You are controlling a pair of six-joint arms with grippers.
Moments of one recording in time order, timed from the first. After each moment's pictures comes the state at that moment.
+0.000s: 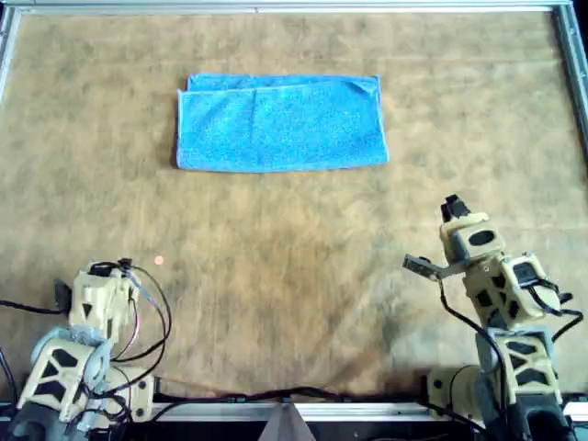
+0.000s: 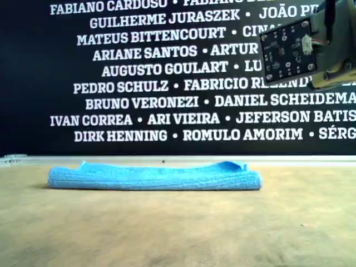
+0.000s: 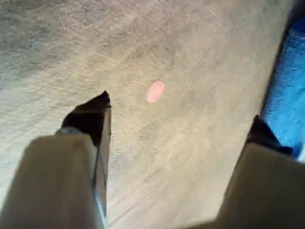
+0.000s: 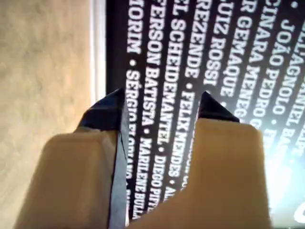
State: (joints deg) left arm -14.1 174.9 172.6 42.5 -8.6 -0.4; right arm 3.2 156.7 173.4 -7.0 -9.1 -2.5
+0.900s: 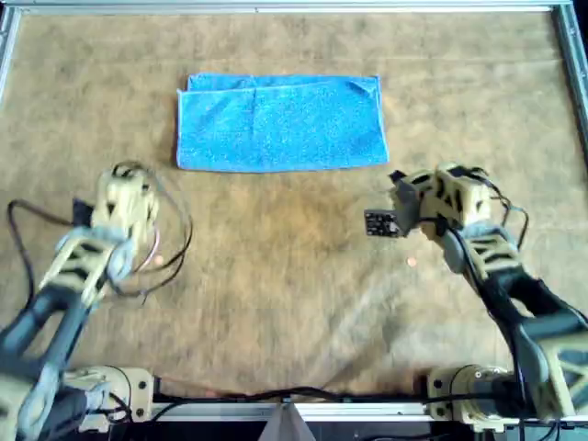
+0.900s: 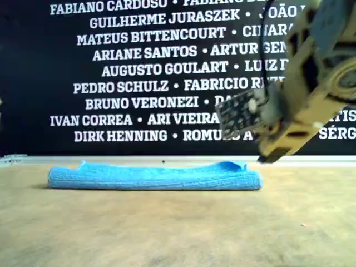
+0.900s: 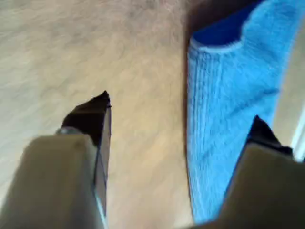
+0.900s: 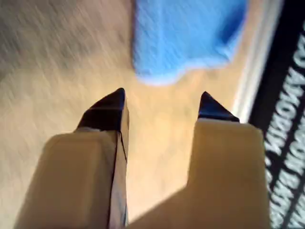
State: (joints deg) left arm -14.4 107.1 120.5 30.8 -9.0 0.0; right arm 12.6 87.3 119.1 5.0 -9.9 -2.0
